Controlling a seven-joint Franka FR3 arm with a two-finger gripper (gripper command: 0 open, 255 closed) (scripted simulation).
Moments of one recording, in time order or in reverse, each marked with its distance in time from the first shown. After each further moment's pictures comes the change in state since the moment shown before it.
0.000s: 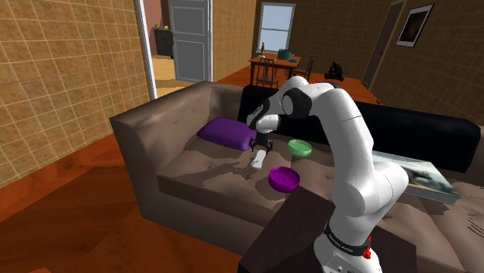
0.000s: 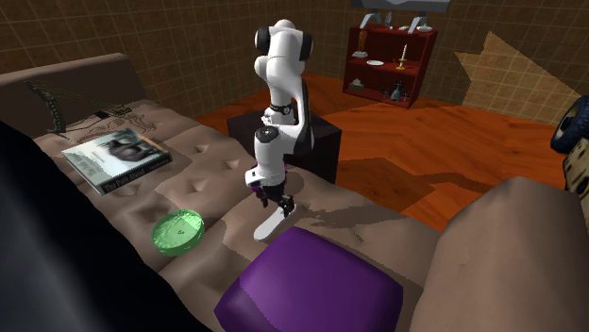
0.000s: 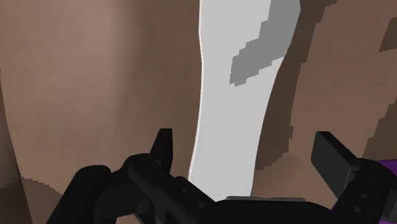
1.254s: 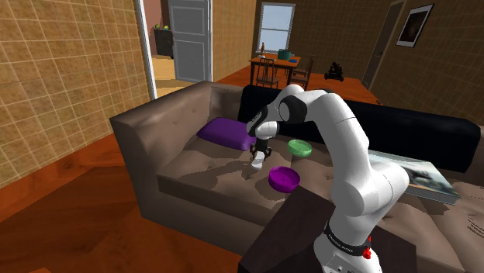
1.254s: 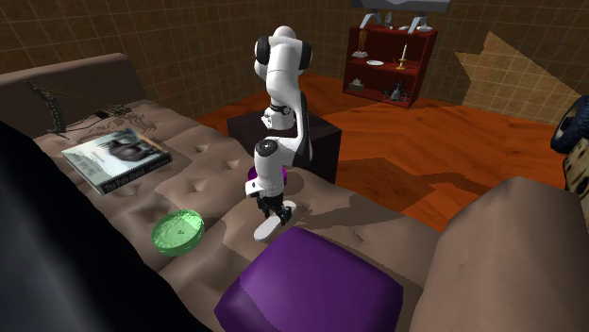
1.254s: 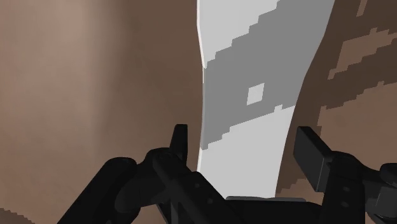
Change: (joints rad) arm -0.018 0.102 0.015 0.051 0.020 0.050 0.001
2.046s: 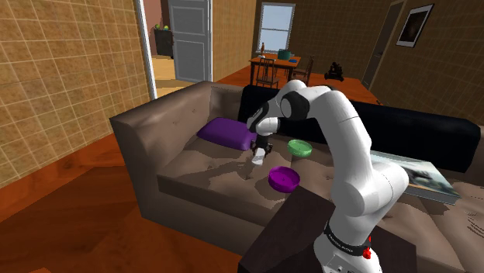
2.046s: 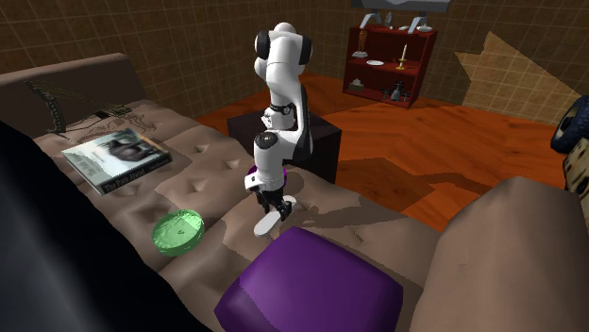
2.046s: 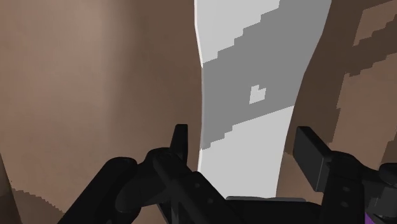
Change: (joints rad) arm 0.010 -0.057 -0.011 -0.028 -0.009 -0.030 0.006
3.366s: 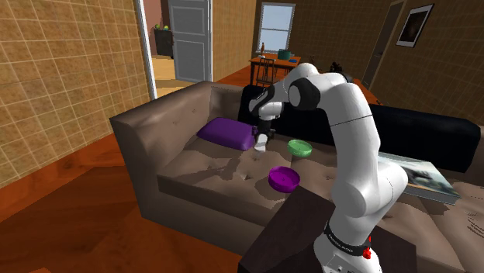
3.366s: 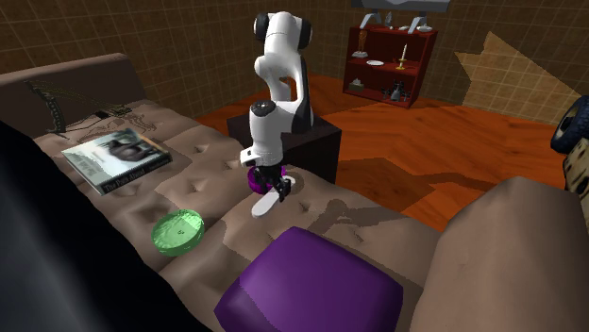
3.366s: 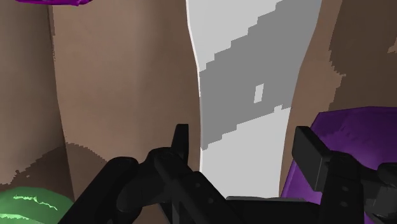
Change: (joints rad) arm 0.026 -0.187 -0.041 -0.034 -0.043 -0.152 0.026
